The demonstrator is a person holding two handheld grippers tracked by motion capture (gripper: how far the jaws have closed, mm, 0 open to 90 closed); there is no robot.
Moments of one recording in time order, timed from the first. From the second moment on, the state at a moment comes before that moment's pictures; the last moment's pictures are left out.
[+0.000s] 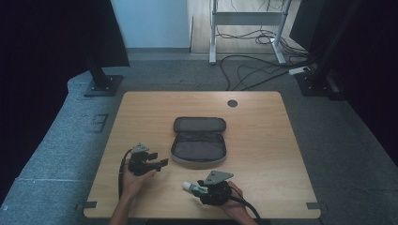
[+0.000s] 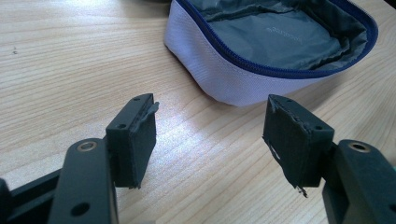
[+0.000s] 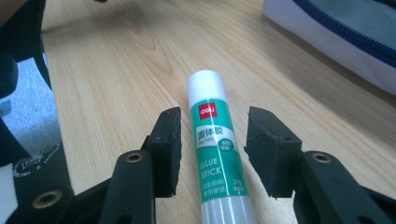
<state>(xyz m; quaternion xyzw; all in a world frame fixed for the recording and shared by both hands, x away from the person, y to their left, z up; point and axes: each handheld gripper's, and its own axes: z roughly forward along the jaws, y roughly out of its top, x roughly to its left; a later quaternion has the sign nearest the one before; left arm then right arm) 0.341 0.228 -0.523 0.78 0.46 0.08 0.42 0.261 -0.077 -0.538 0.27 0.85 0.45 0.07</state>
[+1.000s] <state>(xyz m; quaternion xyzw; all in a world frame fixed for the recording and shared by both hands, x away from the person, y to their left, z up) 0.341 0.228 -0.525 0.78 0.46 0.08 0.42 0.258 -0.072 -0.549 0.25 0.87 0.41 0.08</state>
